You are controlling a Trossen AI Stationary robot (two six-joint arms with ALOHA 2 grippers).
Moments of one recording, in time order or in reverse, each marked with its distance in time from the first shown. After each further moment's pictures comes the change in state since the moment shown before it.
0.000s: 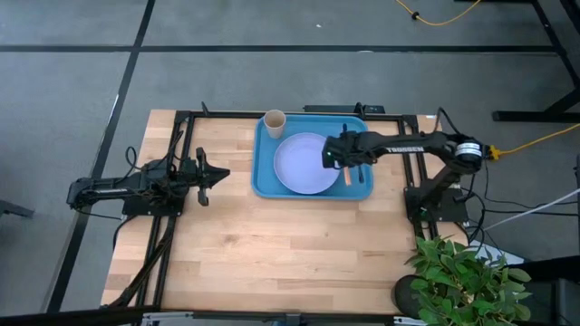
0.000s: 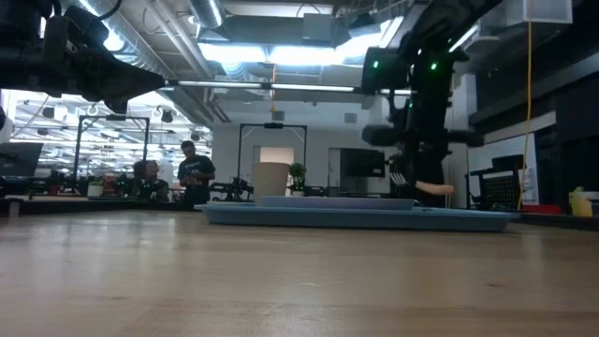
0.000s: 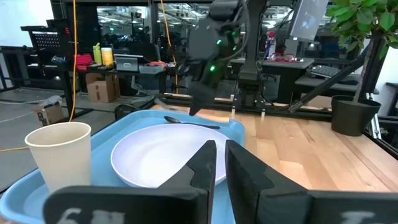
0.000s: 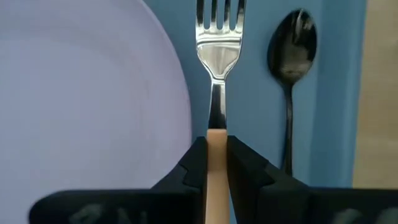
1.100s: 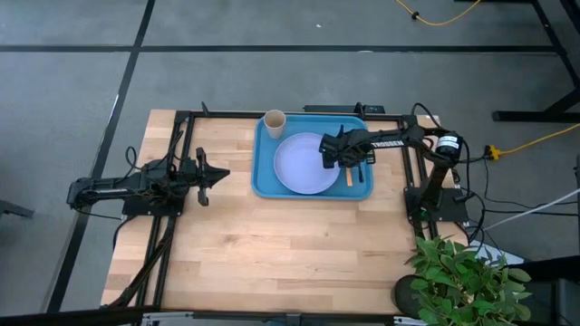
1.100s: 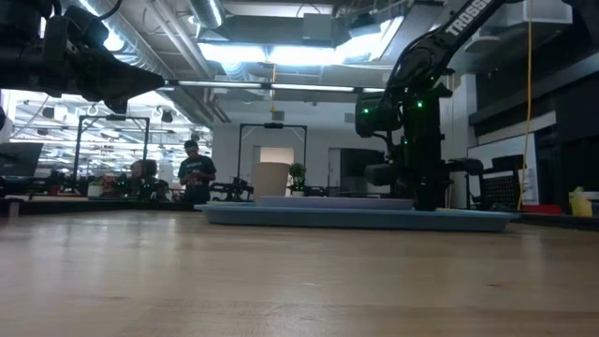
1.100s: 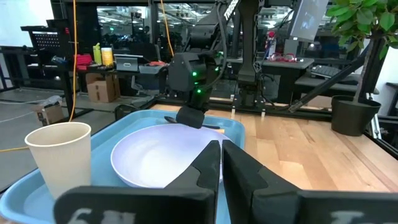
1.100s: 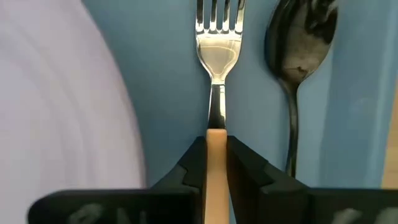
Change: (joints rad) left arm 0.000 0.000 0.000 0.000 0.000 0.000; right arm -0.112 0.186 0.001 0.032 -0.087 -0.049
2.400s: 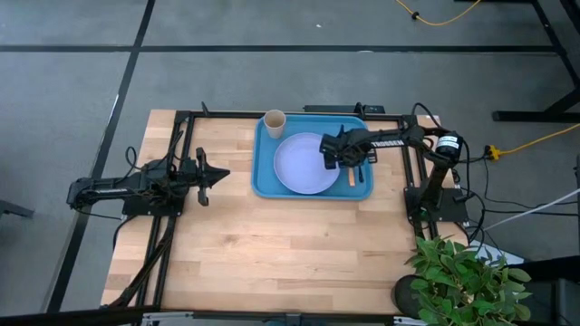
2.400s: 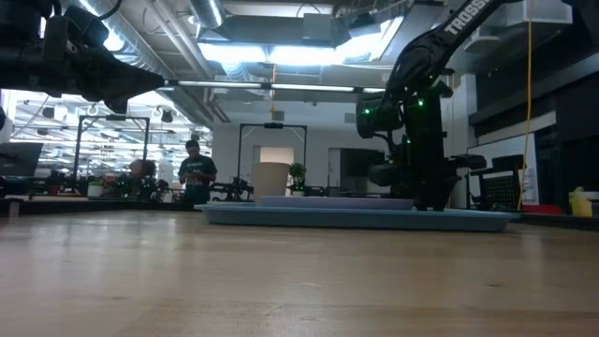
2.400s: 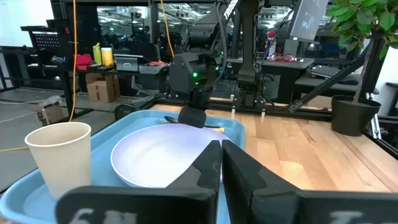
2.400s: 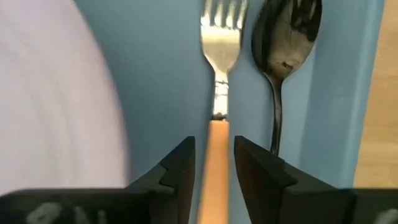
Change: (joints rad) left arm 0.000 0.000 0.000 0.000 0.000 0.000; right arm 0.000 0.000 0.007 -0.053 0.010 -0.023
